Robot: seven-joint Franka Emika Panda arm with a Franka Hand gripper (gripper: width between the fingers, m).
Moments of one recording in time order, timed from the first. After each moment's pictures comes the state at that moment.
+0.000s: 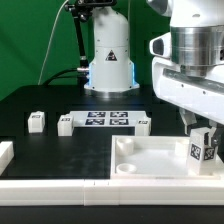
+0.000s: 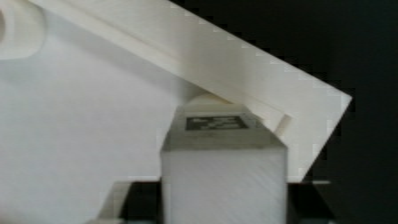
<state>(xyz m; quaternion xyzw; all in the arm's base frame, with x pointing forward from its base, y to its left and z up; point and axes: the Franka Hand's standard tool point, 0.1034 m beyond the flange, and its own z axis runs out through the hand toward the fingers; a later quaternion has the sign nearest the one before) 0.636 0.121 0.080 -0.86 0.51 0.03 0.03</state>
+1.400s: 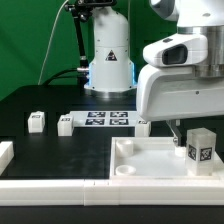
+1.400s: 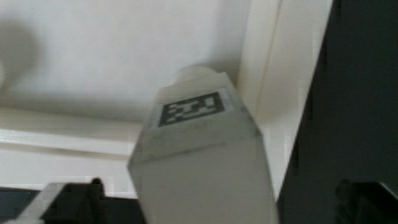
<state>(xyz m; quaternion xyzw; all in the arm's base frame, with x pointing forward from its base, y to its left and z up) 0.643 0.126 0.078 -1.00 -0.07 -0.02 0.02</state>
